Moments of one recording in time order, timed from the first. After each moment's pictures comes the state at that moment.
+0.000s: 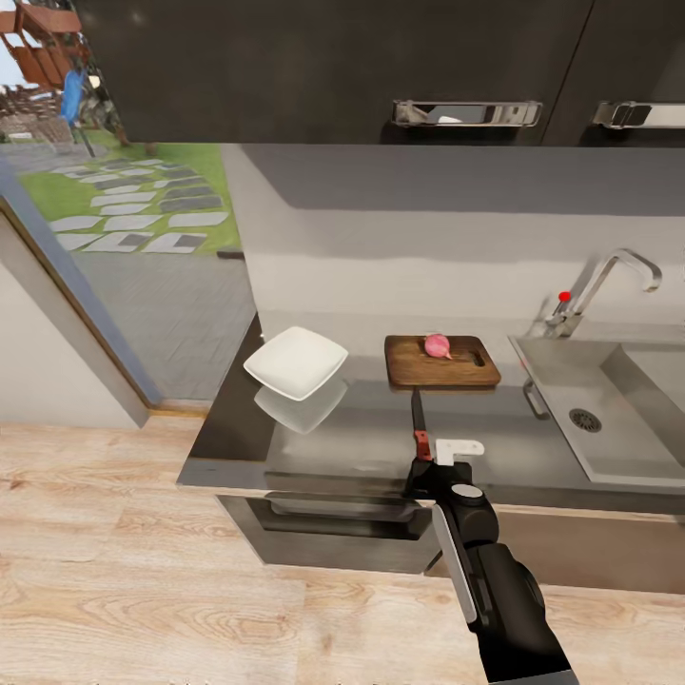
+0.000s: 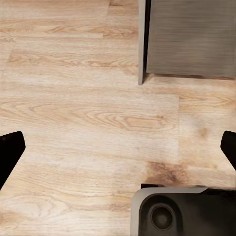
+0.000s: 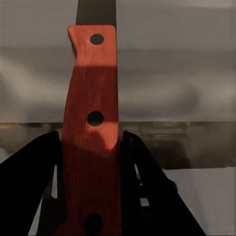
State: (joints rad) left arm 0.11 0.10 -0.14 -0.25 0.21 -1.04 0.04; right arm -0.42 0.17 0.08 -1.45 0.05 0.71 -0.26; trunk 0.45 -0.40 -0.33
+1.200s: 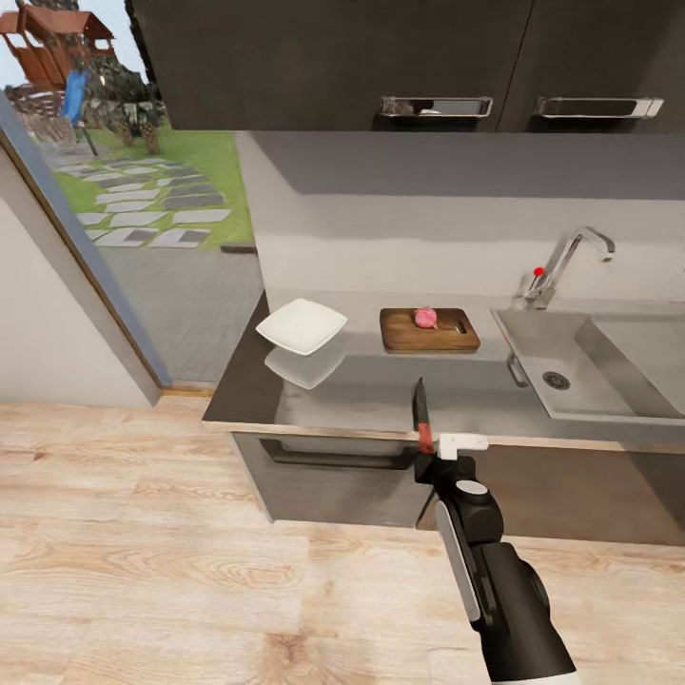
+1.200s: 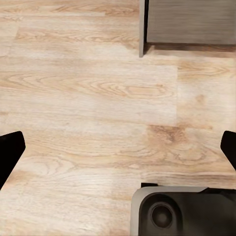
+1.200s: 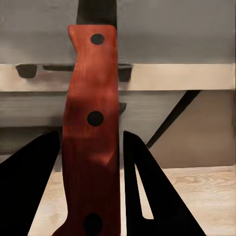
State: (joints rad) left arm 0.11 0.10 -0.14 -0.25 0.21 -1.04 0.04; right arm -0.42 0.17 0.08 -1.49 0.05 0.72 -0.26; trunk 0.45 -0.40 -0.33
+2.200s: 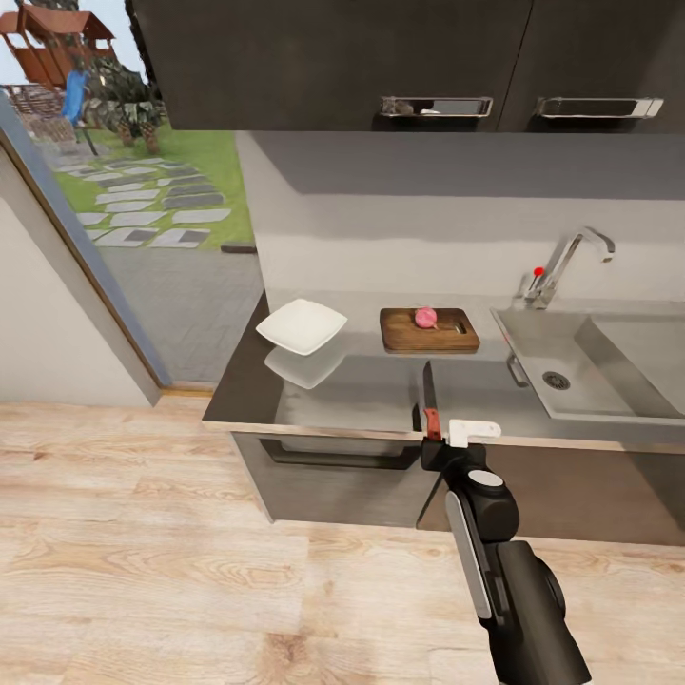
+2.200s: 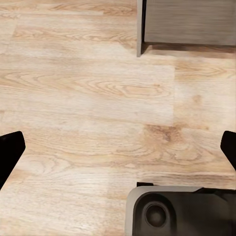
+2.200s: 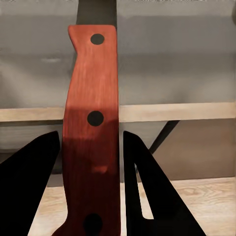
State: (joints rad) left arm 0.11 0.08 -0.14 -0.25 0.21 -1.04 0.04; right arm -0.42 0.17 0.08 -1.63 0.05 0.79 -0.26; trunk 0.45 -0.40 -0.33
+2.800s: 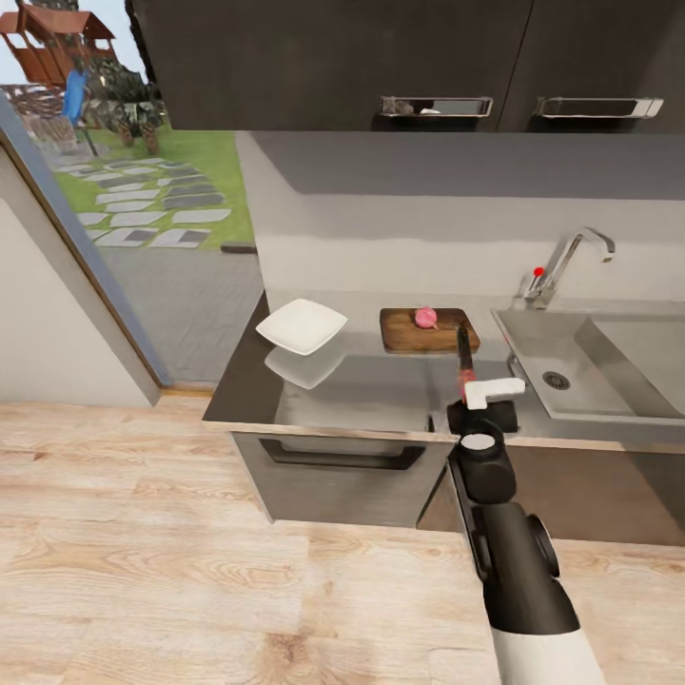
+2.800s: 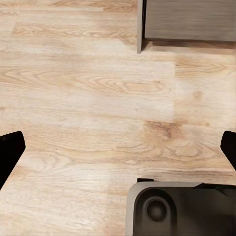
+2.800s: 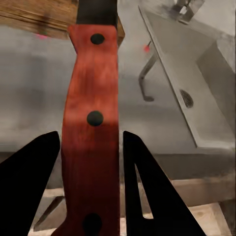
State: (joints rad) left arm 0.11 0.08 -0.14 -0.24 0.21 -1.04 0.04; right arm -0.55 0.17 0.08 -1.63 0.46 0.84 -0.26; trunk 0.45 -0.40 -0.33
